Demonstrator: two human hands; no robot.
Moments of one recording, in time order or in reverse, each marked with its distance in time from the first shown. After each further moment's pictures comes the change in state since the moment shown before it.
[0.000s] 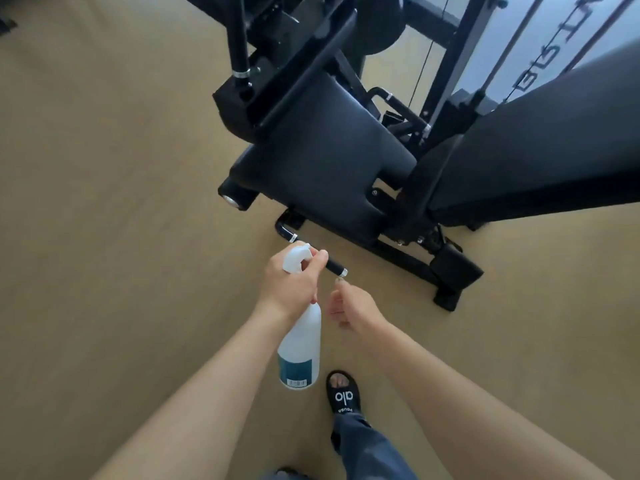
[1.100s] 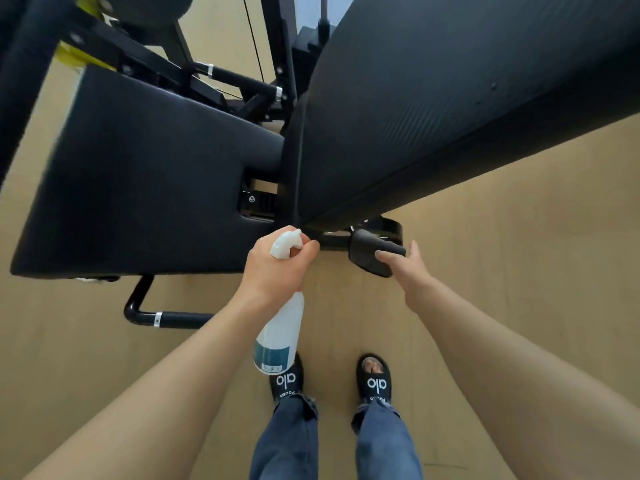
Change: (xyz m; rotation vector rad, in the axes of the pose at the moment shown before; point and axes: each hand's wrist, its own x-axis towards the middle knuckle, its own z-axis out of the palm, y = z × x) left_hand 0.156 0.024 0.222 0.367 -0.412 0.189; right_hand 0.173 0.057 -0.269 0.511 0.477 0.094
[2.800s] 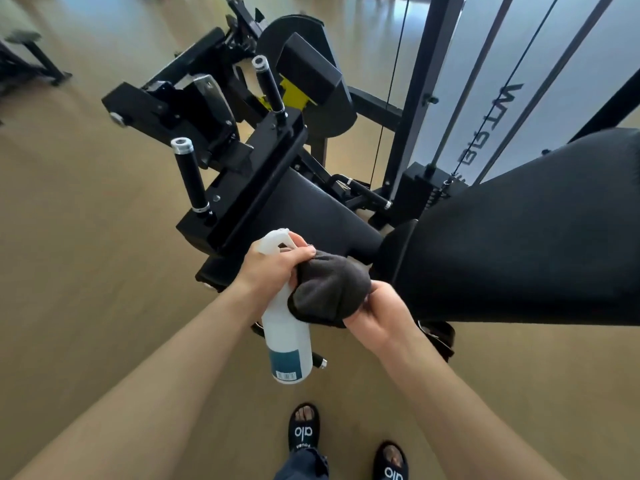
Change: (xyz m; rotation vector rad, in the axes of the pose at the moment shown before) left_hand -0.110 0.105 -0.233 -0.331 0.330 -0.059; right_hand -0.305 -0.149 0.136 0.770 -0.850 0.341
